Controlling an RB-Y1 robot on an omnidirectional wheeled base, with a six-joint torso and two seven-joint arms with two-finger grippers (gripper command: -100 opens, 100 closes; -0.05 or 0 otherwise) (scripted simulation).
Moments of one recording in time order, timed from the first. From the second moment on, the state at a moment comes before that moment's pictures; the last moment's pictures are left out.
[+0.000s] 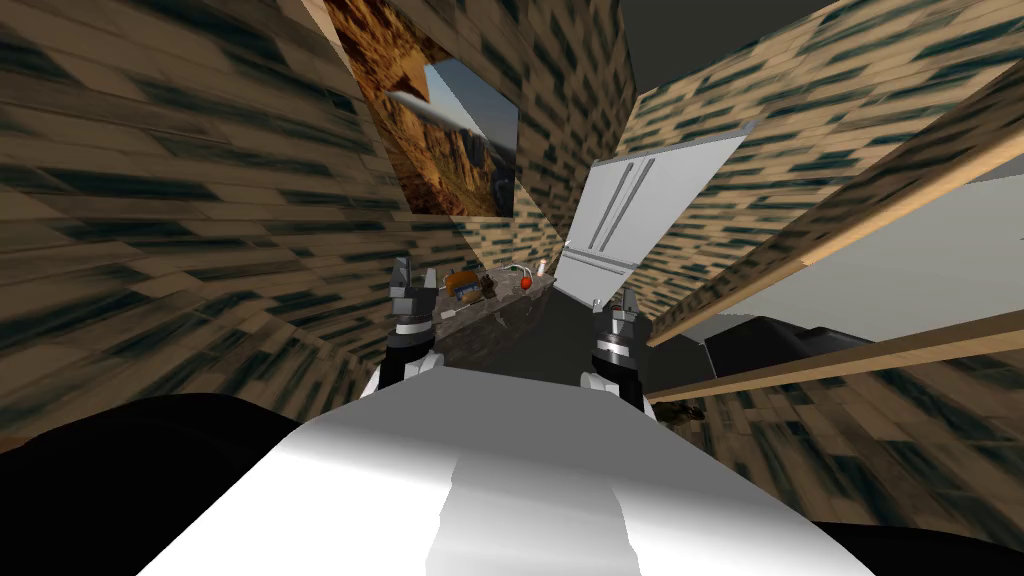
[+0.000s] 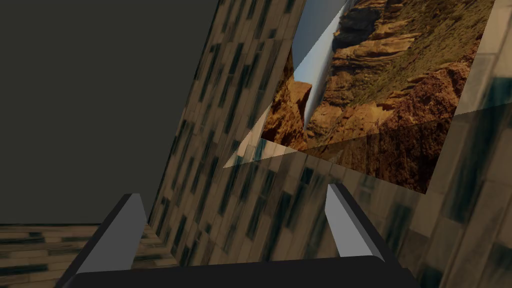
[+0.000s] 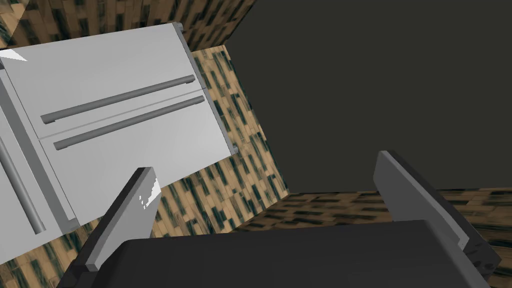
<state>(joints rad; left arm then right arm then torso) 0.55 -0.02 0.02 -2.38 -0.07 -0.62 0.00 0.50 0.03 -0.03 -2.26 0.04 -0.42 -0.08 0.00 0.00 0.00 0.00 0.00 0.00</state>
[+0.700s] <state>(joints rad) 0.66 0.17 0.09 -2.32 -0.09 -0.54 -0.07 0.50 0.03 -0.03 -2.25 0.04 -0.42 -0.08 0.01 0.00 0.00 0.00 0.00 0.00</state>
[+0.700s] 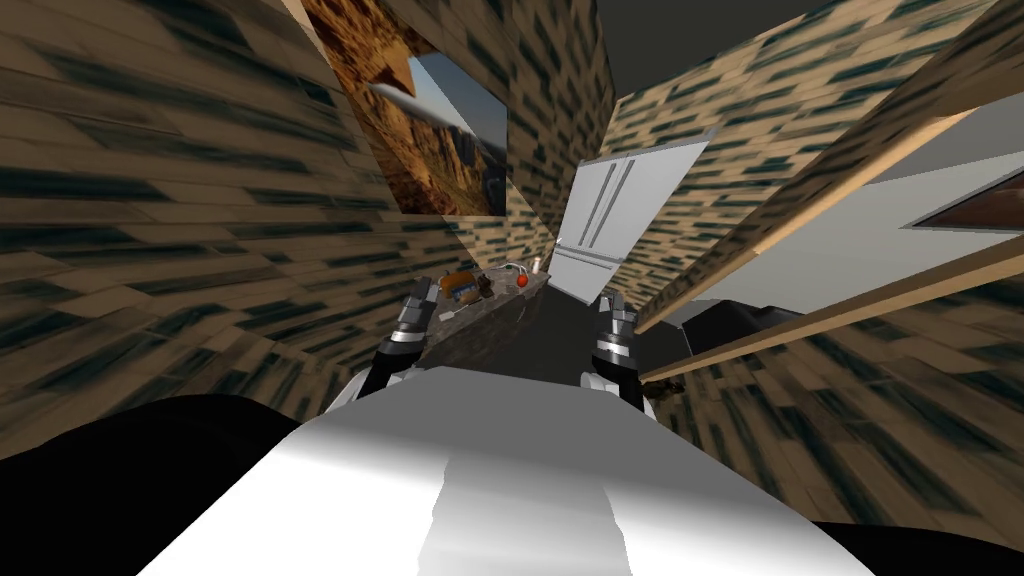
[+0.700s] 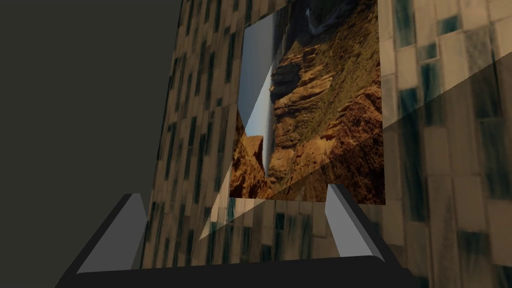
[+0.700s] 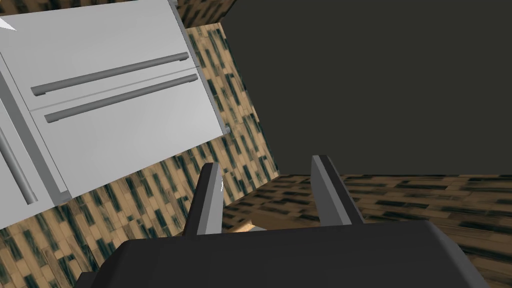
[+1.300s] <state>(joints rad) 0.78 0.33 0.14 -2.26 -0.12 -0.49 -0.11 0.50 0.03 -0.03 -2.25 0.04 -0.42 -0.08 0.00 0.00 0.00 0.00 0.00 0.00</state>
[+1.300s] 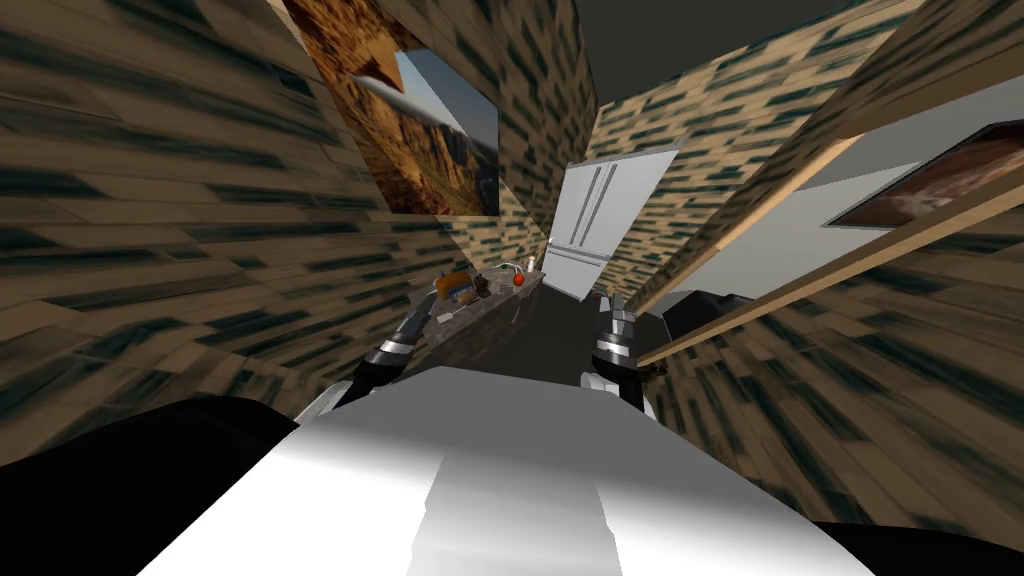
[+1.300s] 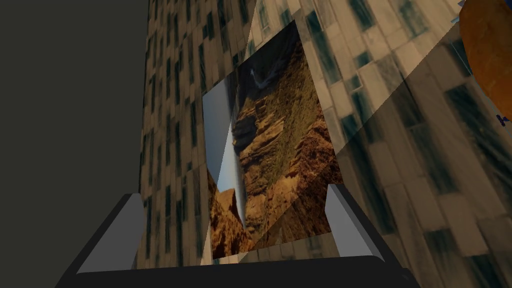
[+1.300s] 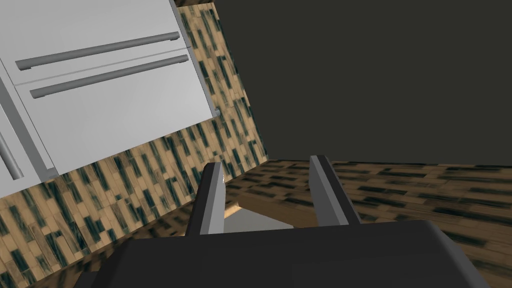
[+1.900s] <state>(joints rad) 0.89 0.48 0.19 -2.21 -0.15 -0.42 -0.13 0.50 0.03 -0.03 -2.26 0.04 -0.42 -0.08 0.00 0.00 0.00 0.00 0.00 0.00</state>
